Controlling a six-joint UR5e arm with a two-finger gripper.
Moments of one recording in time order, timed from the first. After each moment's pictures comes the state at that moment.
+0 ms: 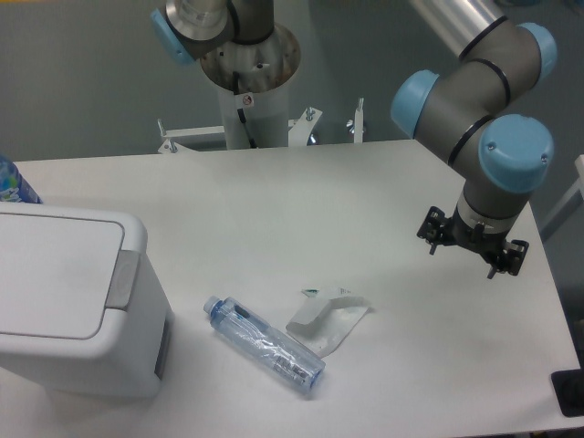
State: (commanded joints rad) arm 2.67 -2.07 -1.34 -1.25 1.63 1.19
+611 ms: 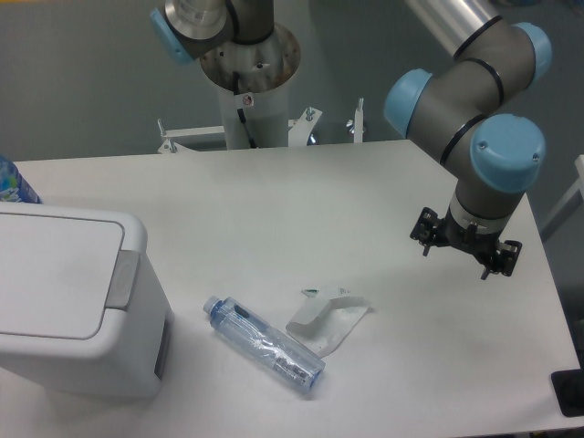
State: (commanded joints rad) arm 2.66 -2.07 -1.33 -1.25 1.60 1.15
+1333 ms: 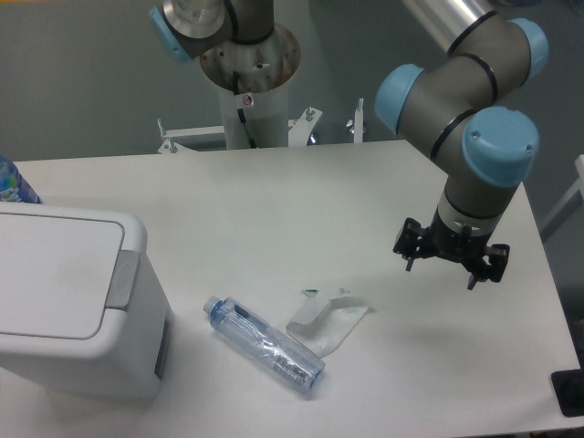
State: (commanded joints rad) arm 2.61 -2.03 -1.30 -1.25 1.44 0.81
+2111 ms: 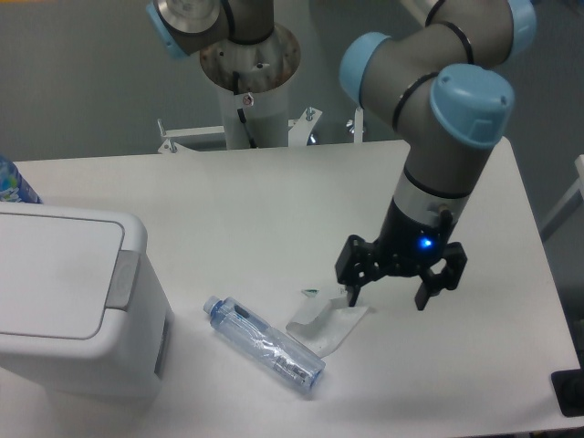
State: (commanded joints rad) arm 2.51 -1.97 -1.22 -1.25 1.14 0.37
